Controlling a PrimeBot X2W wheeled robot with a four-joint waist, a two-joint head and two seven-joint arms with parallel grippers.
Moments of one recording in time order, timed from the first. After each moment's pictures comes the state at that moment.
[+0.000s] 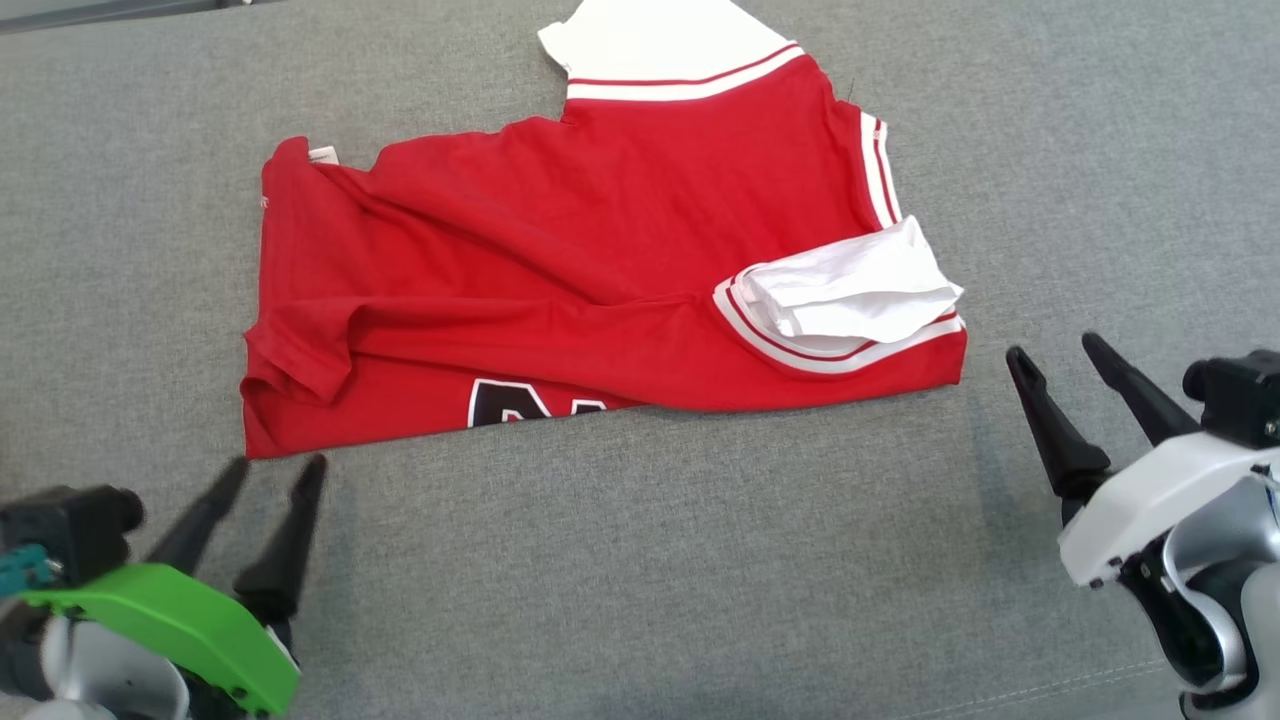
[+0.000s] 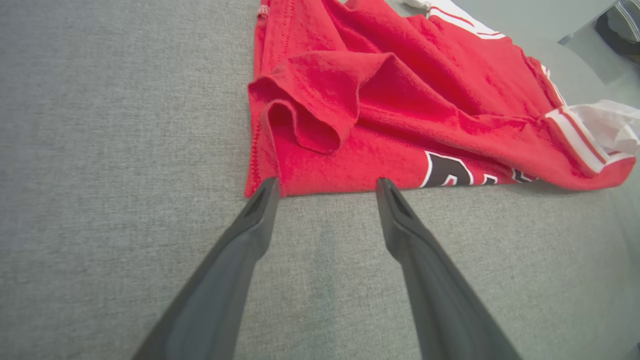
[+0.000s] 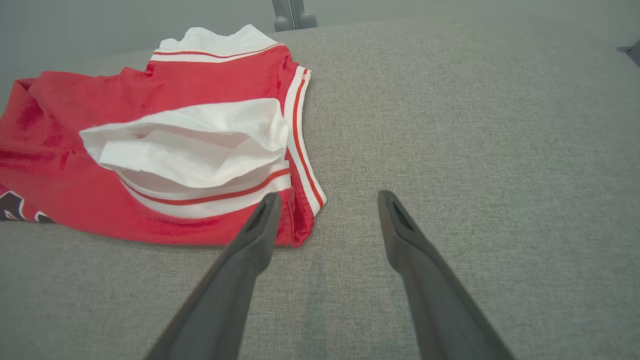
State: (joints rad) left arm -0.09 0.79 -0.47 -0.27 -1.06 0.27 0.04; right arm -0.11 -0.25 0.00 -0.17 0.39 0.13 0.30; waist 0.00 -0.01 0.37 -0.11
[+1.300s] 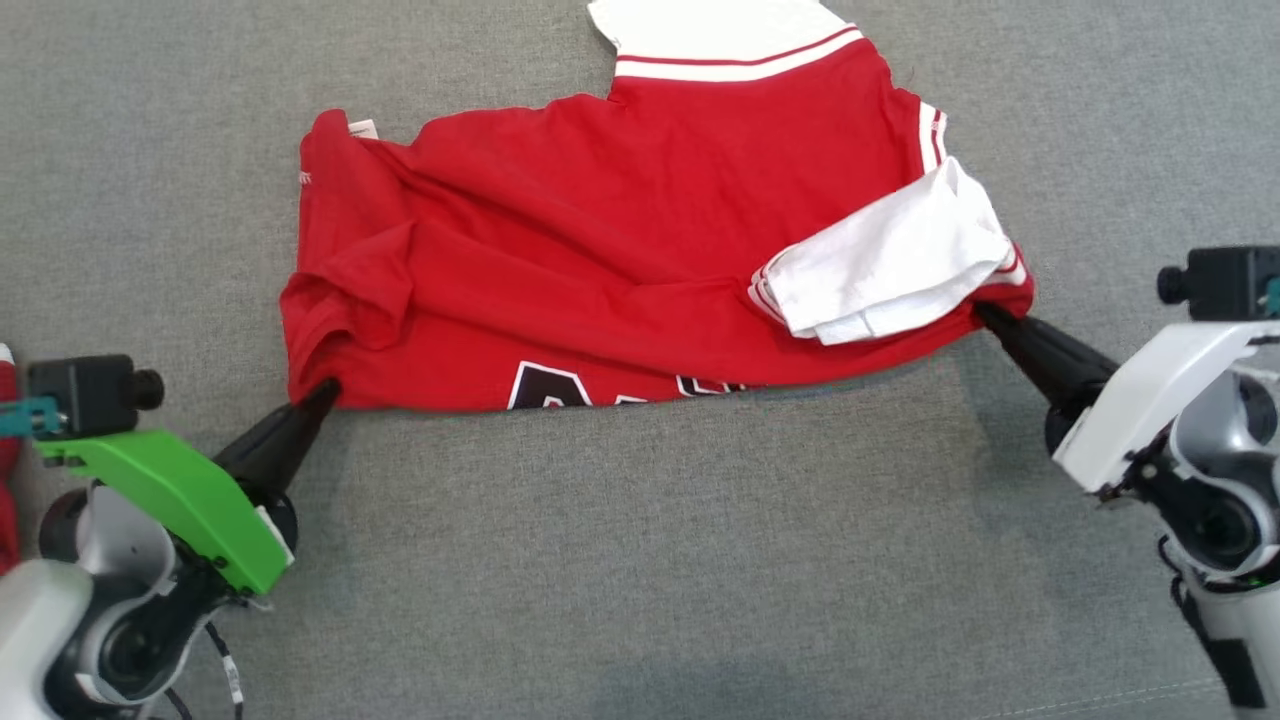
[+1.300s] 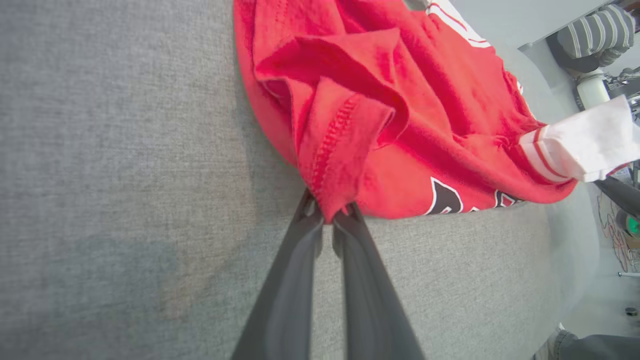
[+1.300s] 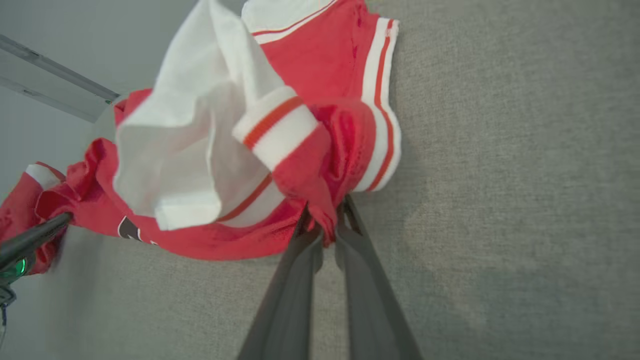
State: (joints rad) left arm -0.32 0.69 -0.51 -0.06 -1.23 0.07 0.23; right arm -0.28 -0.32 0.08 -0.03 0.80 0.13 0.49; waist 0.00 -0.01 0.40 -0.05
